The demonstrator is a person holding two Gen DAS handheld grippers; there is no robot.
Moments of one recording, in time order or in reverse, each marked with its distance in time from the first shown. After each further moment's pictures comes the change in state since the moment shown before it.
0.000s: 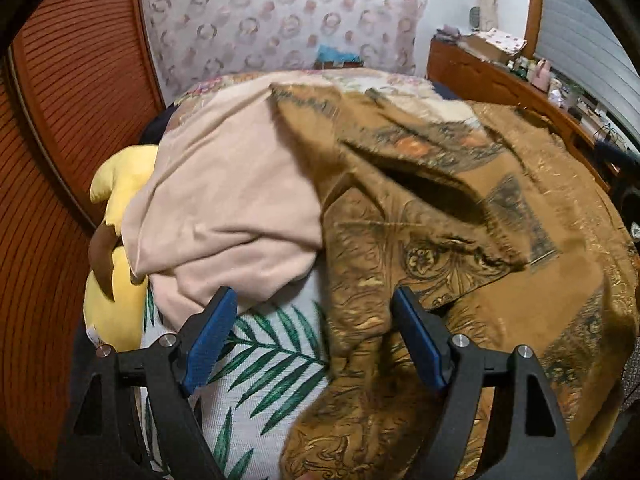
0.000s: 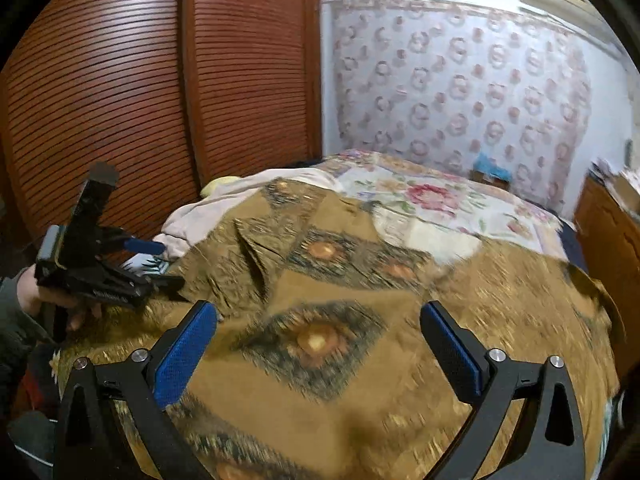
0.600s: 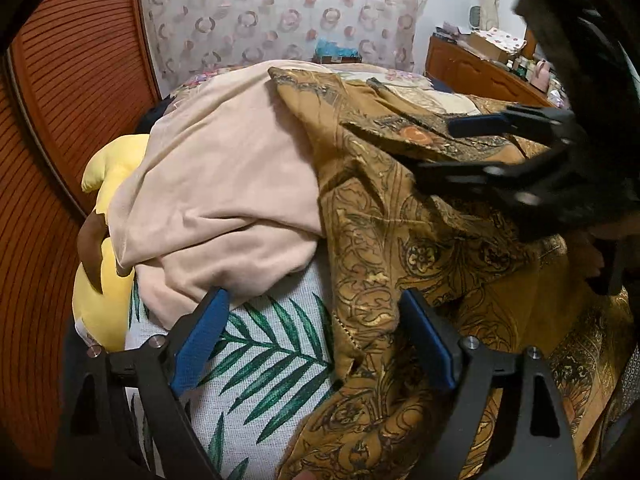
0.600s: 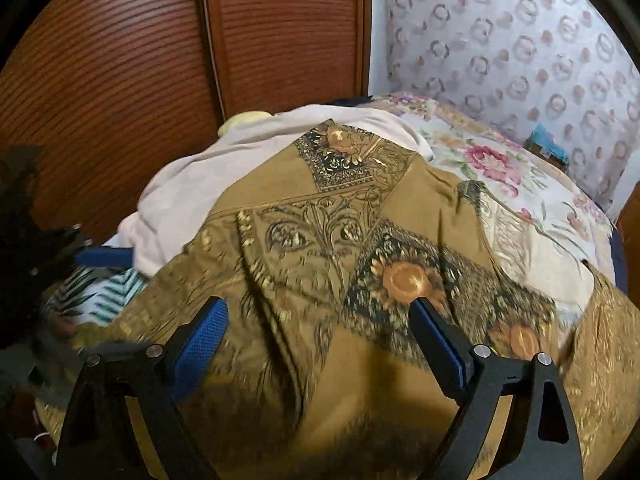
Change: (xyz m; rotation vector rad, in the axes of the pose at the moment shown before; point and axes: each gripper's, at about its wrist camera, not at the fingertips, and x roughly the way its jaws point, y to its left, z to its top) left arm 0.008 0.005 -0.005 -0.007 0.009 -0.023; right arm 0.187 0.023 0.049 -0.083 0.253 0.100
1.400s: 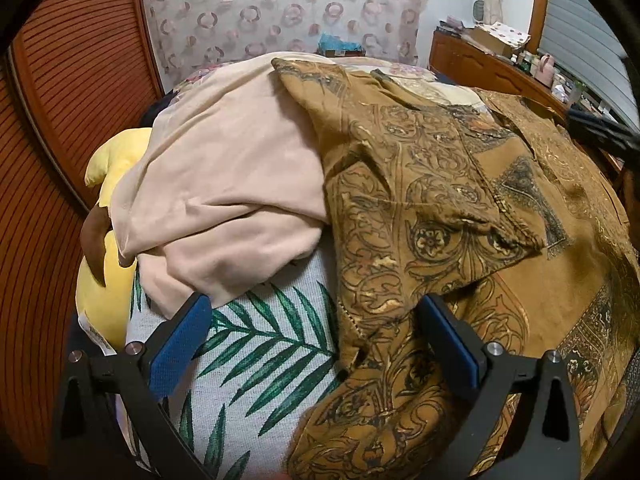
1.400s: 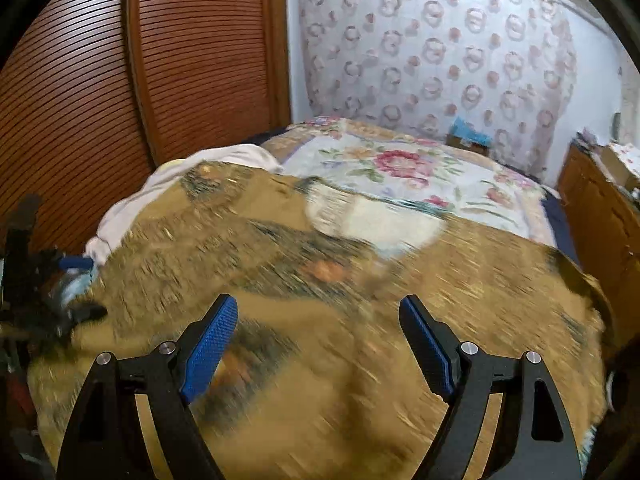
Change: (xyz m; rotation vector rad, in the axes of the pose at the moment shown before) left arm 0.004 0.001 -0.002 0.002 0.024 0.016; right arm -0.096 -0.087 -0.095 0.186 -0.142 -0.197
